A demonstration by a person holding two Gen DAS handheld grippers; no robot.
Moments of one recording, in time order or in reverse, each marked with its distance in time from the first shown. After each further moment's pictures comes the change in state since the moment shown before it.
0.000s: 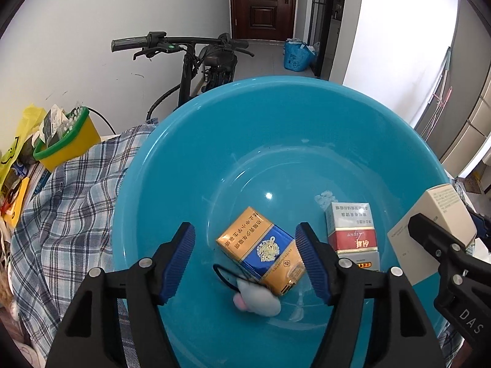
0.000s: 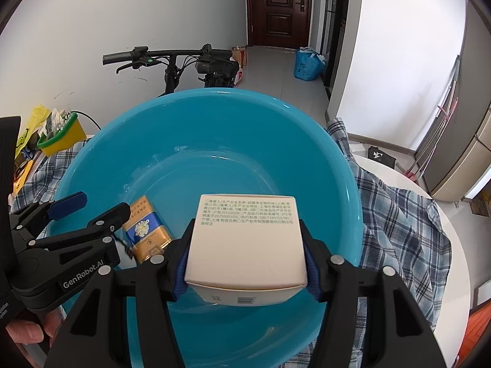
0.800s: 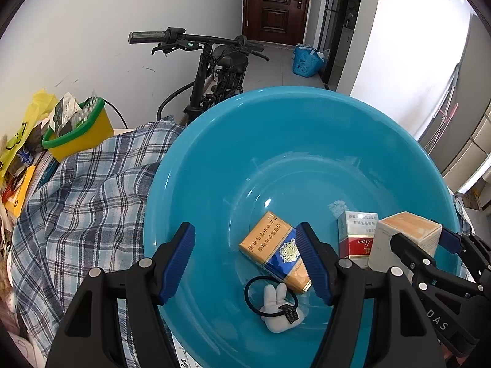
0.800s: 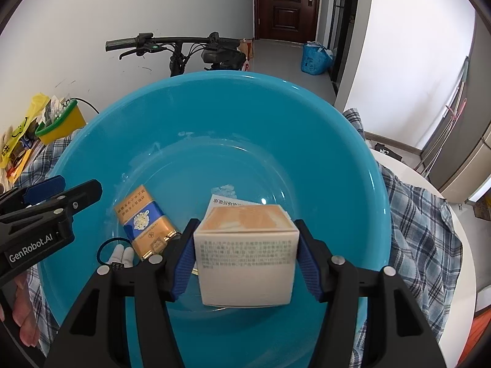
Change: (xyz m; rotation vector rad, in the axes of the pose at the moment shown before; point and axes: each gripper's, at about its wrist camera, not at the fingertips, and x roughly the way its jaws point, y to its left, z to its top) left arm -0.007 0.025 0.005 -0.060 -0.006 0.005; right arm 0.023 0.007 -0.006 -0.031 0.032 0.013
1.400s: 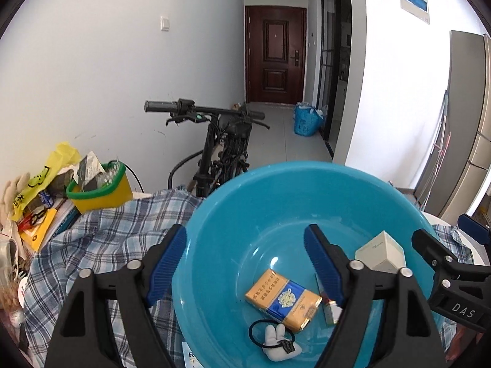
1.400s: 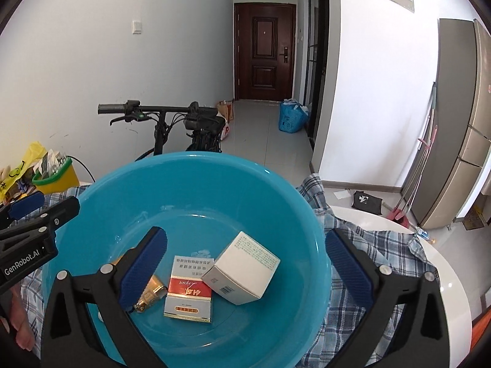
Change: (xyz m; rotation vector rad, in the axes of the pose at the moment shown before) left arm -0.061 -0.003 0.004 0.023 -0.370 0.040; right arm -0.053 -0.015 0.010 0.056 -0.334 -0.076
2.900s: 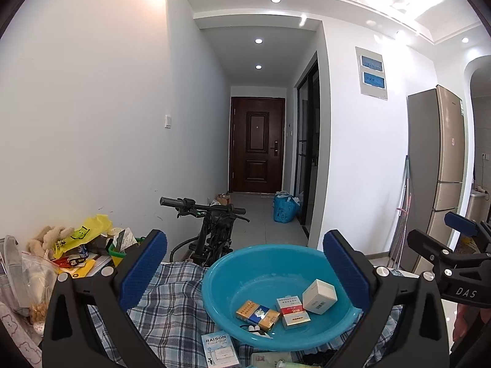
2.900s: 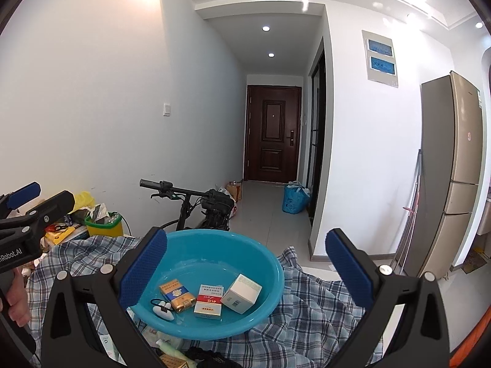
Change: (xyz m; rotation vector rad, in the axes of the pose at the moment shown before) left arm -0.264 0.022 -0.026 -0.007 -0.424 -0.113; right arm -0.225 -0.001 -0.019 -0.055 -0.399 0.035
